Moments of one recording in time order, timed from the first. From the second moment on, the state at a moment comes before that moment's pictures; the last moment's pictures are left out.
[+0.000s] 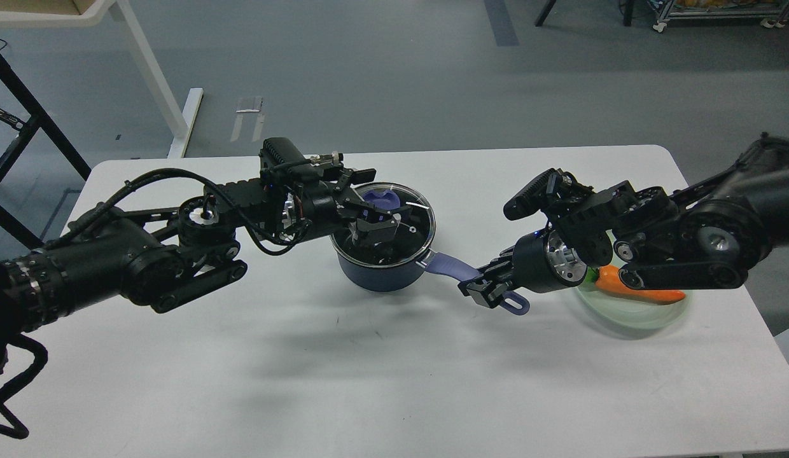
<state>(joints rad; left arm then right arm) -1.04 0.29 -0.03 -0.93 1.73 0.17 -0.33 1.68 -0.32 -0.91 1.40 -0.98 0.01 0.26</state>
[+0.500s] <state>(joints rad) -1.03 0.28 0.01 -0.88 1.72 0.20 -0.34 1.68 -0.32 -0.91 1.40 -0.98 0.01 0.26</state>
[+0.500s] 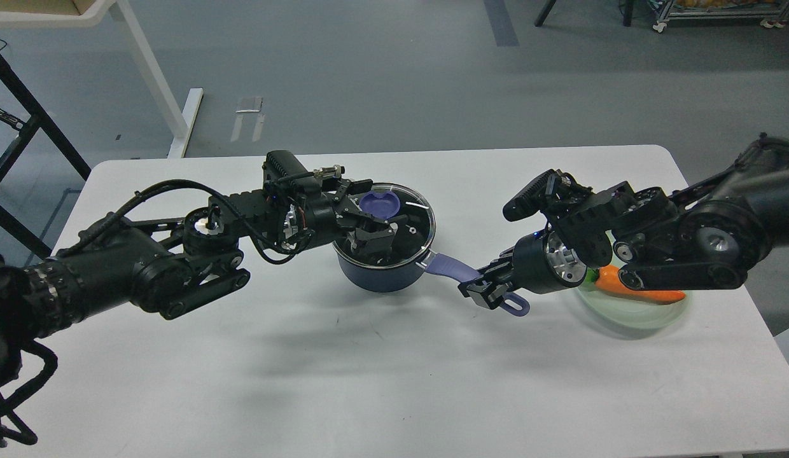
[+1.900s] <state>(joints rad) -0.82 0.69 0.04 -0.82 1.59 0.34 -0.44 1.68 -0.33 -0.90 1.39 -0.98 0.01 0.27</state>
